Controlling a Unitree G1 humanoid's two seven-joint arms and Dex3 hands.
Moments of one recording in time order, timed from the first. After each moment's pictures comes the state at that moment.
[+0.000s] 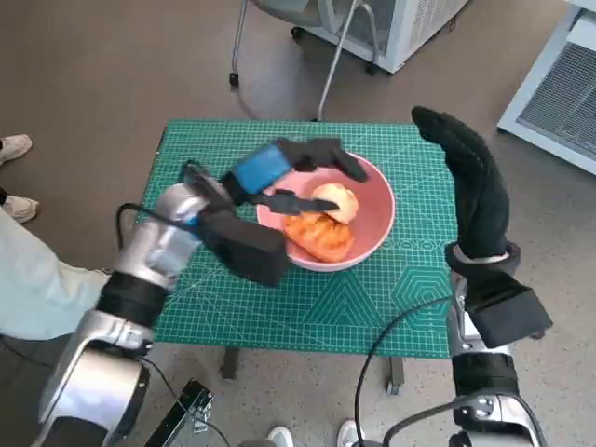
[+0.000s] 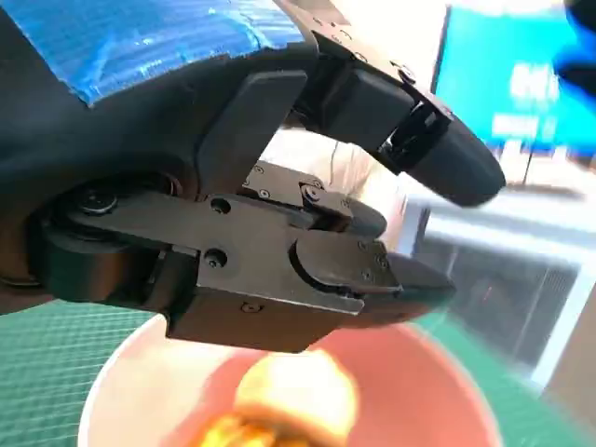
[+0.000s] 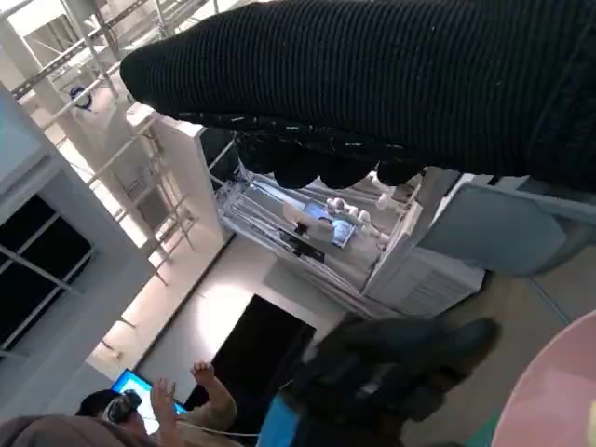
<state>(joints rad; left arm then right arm) -0.89 0.41 -0.23 0.70 0.44 -0.56 -0.07 -0.68 -0.16 -0.11 0.63 0.07 -0.89 0.16</state>
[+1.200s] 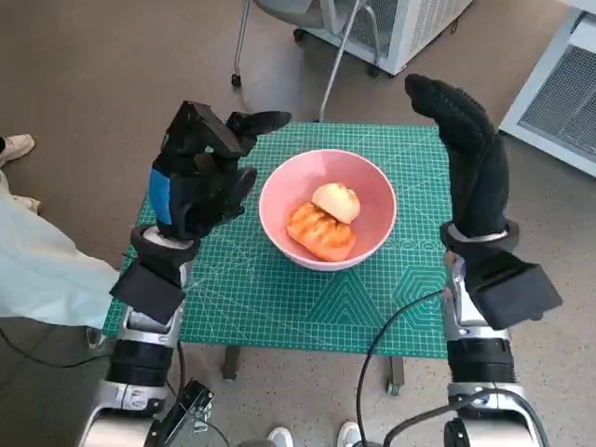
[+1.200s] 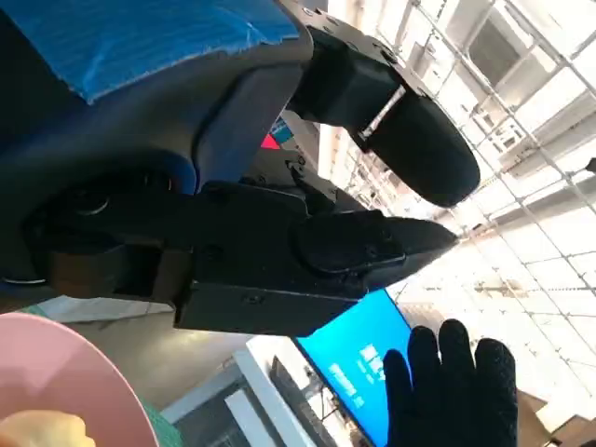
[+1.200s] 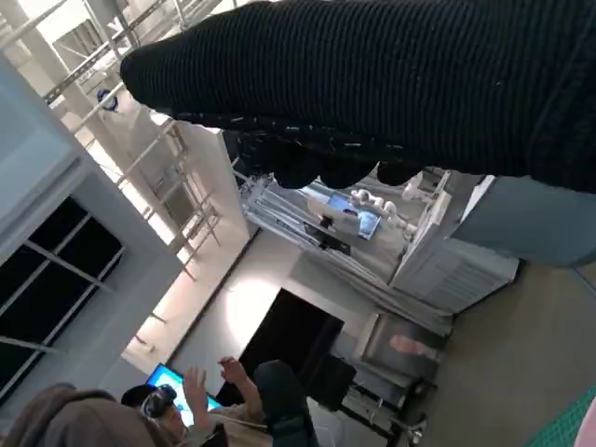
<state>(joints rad) -0.60 0.24 0.01 0.38 0.03 -0.60 -0.06 -0.74 -0.15 -0.10 0.58 0.08 -0.81 0.17</state>
